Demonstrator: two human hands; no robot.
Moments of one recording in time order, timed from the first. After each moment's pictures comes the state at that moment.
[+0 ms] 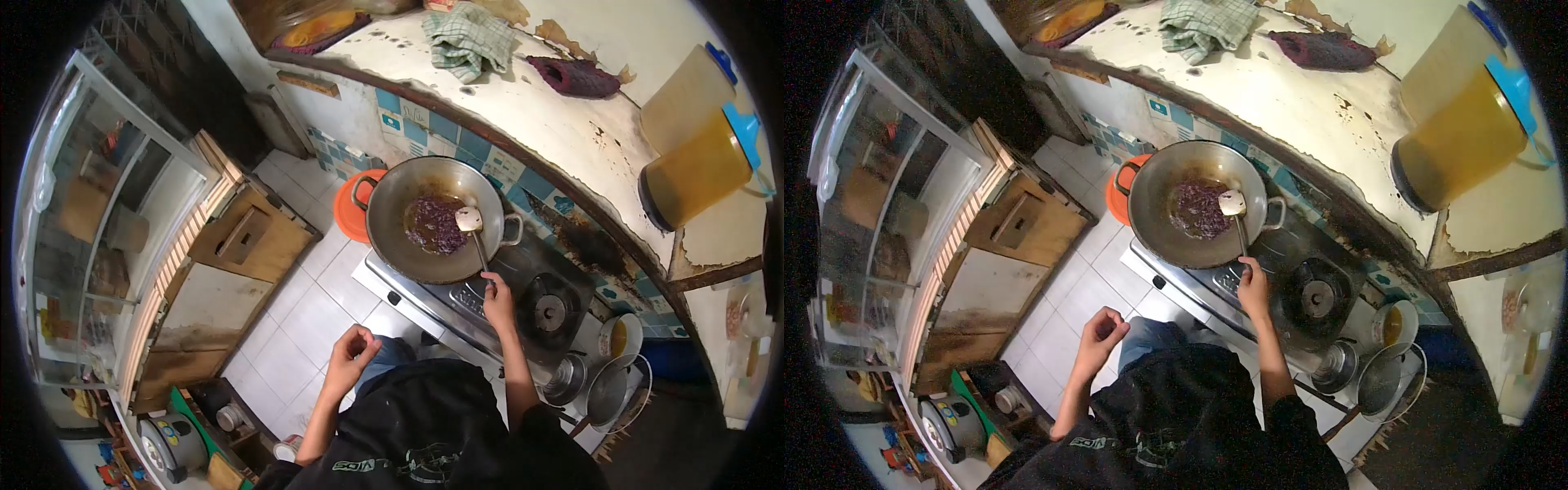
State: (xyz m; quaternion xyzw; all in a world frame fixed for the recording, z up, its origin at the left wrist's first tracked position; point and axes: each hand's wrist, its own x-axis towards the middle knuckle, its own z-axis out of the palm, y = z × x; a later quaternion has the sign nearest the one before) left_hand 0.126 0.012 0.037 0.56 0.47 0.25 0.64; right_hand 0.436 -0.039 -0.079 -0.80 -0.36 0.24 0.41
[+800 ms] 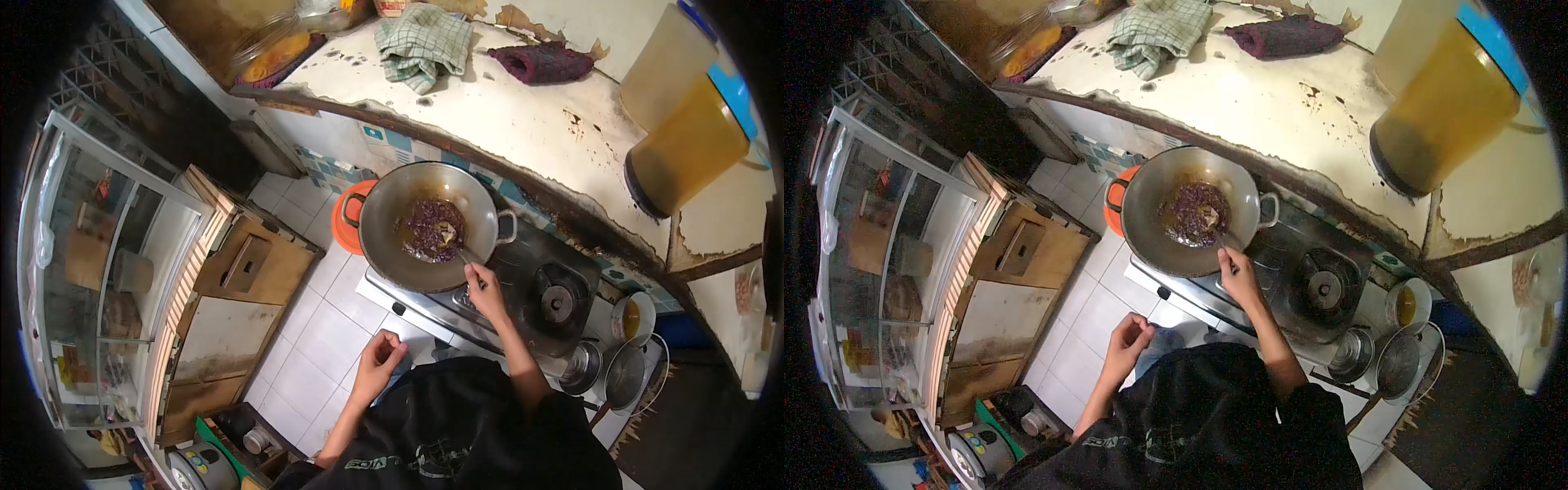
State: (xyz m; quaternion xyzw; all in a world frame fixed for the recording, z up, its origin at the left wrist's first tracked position) left_hand 0.168 0.021 0.030 0.55 0.43 0.21 0.69; right_hand 0.430 0.003 -0.066 -0.75 -0.32 0.33 0.48
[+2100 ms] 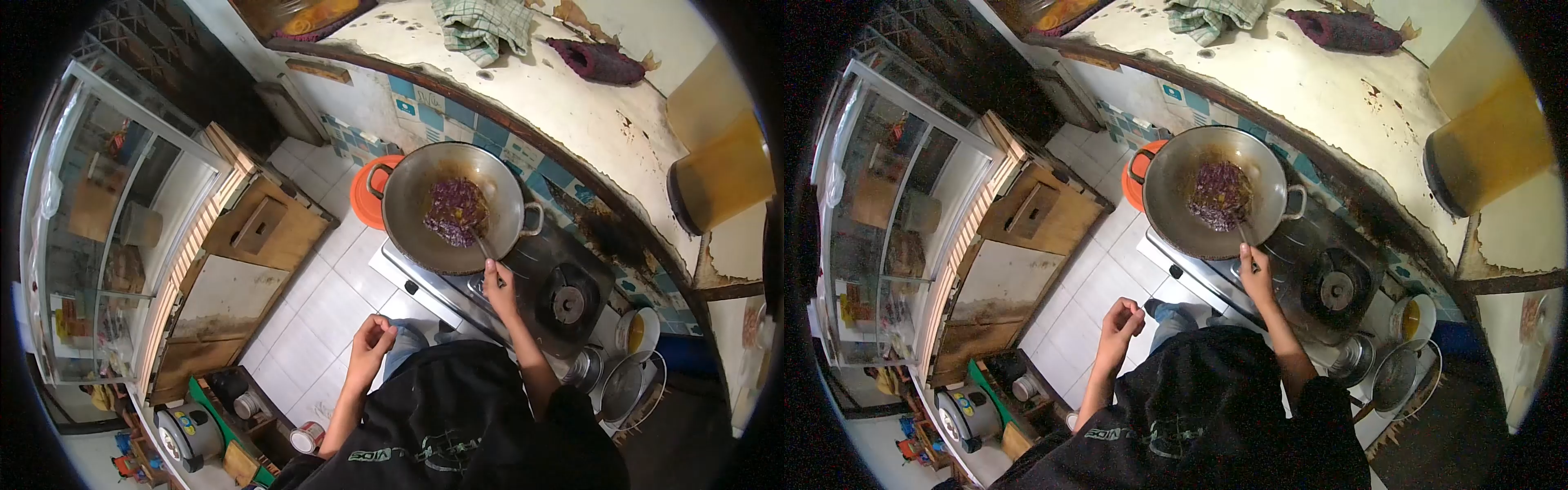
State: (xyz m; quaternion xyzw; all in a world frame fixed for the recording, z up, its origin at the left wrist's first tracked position) left_hand 0.140 0.012 0.028 0.47 0.47 0.30 0.69; right_hand 0.420 -0.003 -0.122 -0.68 -0.35 0.31 0.57
